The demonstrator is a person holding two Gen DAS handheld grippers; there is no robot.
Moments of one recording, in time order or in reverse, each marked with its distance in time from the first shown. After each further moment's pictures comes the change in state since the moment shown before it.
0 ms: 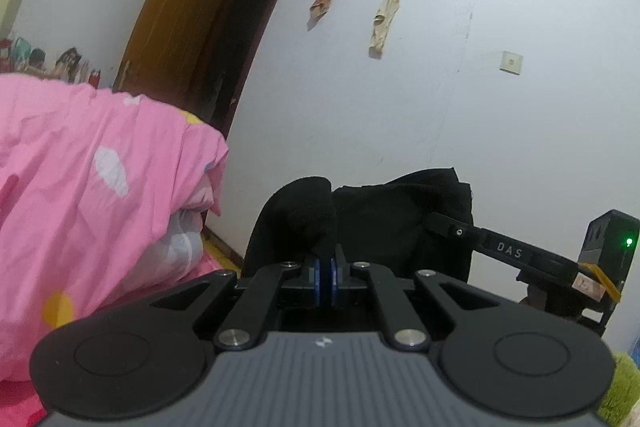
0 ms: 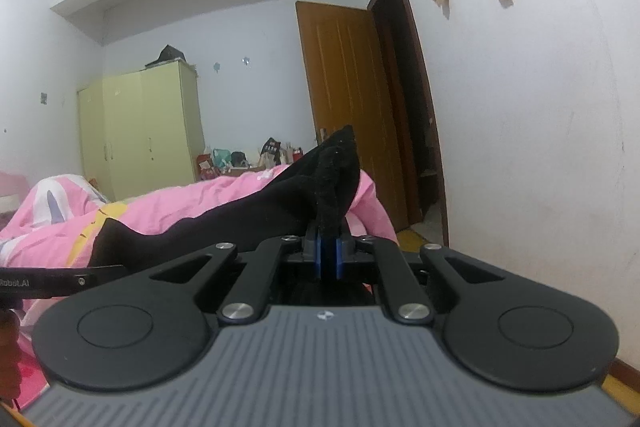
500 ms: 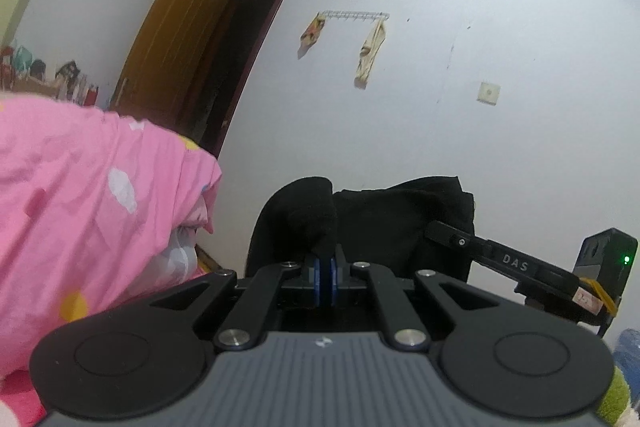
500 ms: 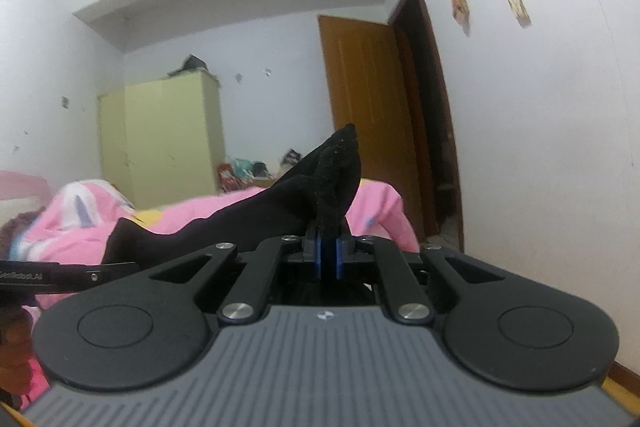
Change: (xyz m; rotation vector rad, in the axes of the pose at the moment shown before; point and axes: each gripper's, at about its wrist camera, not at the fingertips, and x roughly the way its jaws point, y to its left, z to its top) left arm -0.095 -0.012 0.009 -0.011 -0.079 -0.043; right arm -0.075 0.060 0.012 -0.024 -0.064 0.072
